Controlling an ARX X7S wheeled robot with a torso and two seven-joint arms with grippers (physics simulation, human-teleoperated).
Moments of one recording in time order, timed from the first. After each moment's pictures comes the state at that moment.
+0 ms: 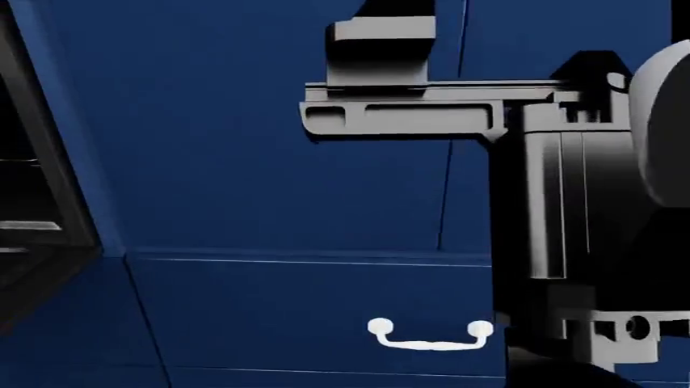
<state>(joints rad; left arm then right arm) -0.83 -0.32 -0.15 1.00 -0.88 -0.89 -0.73 0.96 0.27 -0.03 -1.00 0.70 1.07 0.58</state>
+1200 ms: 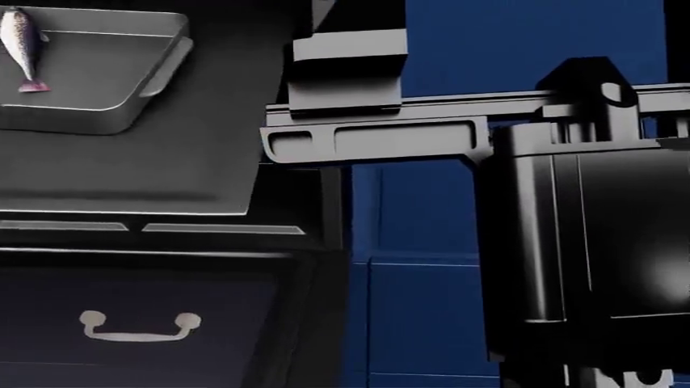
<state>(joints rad) -0.95 -0.41 -0.06 1.00 -1.08 -0.91 -0.92 1.04 0.39 -0.05 -1.01 1.01 1.04 0.81</state>
